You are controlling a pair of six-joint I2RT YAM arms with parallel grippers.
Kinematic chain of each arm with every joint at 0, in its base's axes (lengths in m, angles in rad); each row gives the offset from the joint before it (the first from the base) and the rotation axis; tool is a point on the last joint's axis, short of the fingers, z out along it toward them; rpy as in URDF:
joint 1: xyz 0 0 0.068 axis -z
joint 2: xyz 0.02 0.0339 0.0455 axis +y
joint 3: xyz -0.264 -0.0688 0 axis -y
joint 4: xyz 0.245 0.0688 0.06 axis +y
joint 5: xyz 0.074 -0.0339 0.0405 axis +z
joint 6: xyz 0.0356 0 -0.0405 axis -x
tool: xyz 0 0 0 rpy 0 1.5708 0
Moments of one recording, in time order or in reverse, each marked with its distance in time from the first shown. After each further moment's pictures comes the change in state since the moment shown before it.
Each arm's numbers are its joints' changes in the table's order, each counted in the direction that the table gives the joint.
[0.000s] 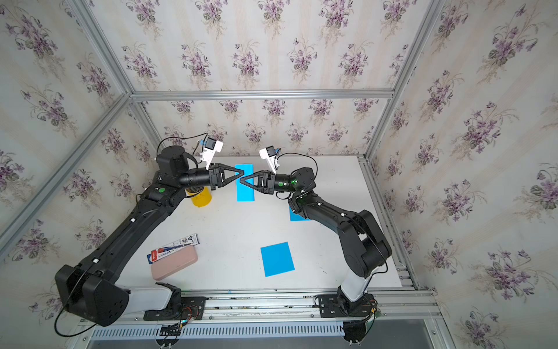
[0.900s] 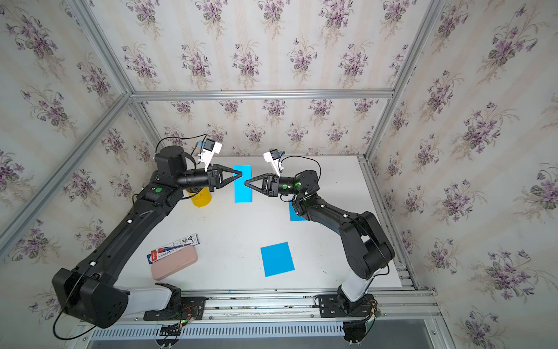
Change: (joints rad) left arm -0.014 -0.011 0.017 0.089 0.019 -0.086; right arm 0.059 -0.023 -0.068 -0.015 0.025 -0.004
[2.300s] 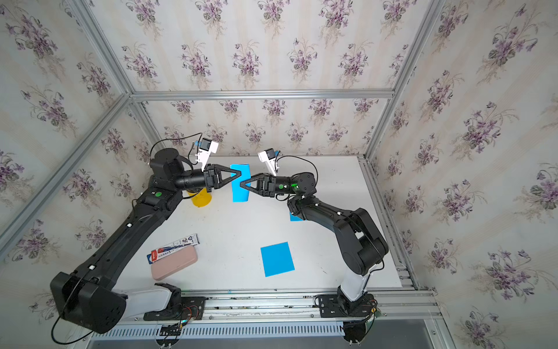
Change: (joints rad) left arm -0.001 -0.032 -0.065 -0.179 -0.064 0.148; right arm -0.066 0.059 0.050 -0.173 0.004 -0.114
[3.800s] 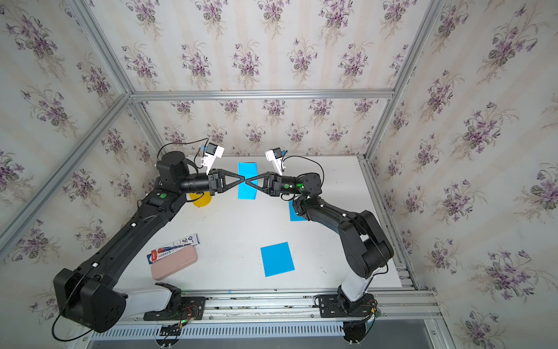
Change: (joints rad) left arm 0.028 0.008 -0.020 0.032 0.001 0.016; right arm 0.039 -0.053 -0.058 0.021 -0.014 0.018
